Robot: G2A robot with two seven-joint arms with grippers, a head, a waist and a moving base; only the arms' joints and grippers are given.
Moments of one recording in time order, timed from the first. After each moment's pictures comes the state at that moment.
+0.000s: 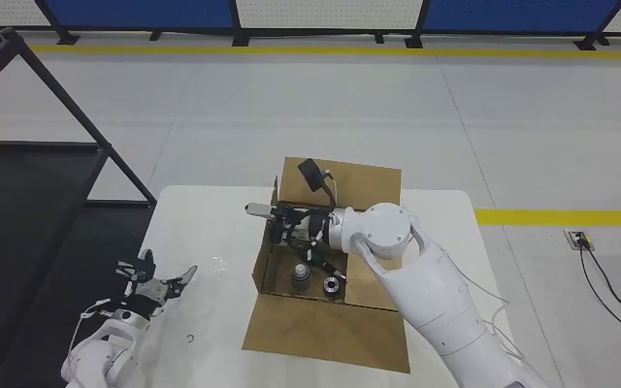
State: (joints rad) left arm 1.24 -1.18 -1.71 -1.35 1.50 -0.43 0.15; right arm -0.45 -1.51 0.97 -1.15 0.13 0.13 0.87
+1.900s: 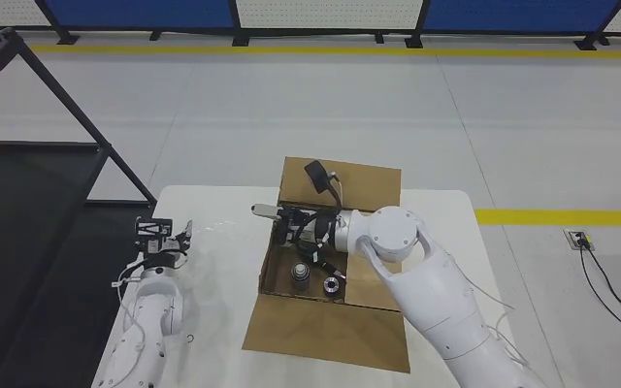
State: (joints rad) left arm 0.97 -1.25 -1.48 -1.17 1.58 0.23 0.09; right arm -0.48 -1.50 0.99 -1.18 0.14 0.12 0.87
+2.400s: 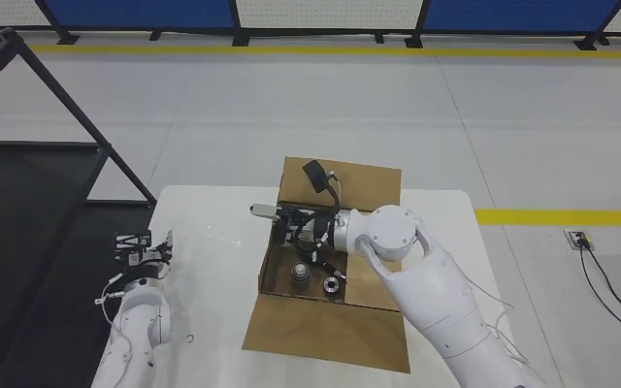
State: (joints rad) left arm 1.02 -1.24 -1.55 -1.15 1.55 0.27 0.08; right arm -0.47 -1.50 0.98 -1.17 0.14 0.12 0.87
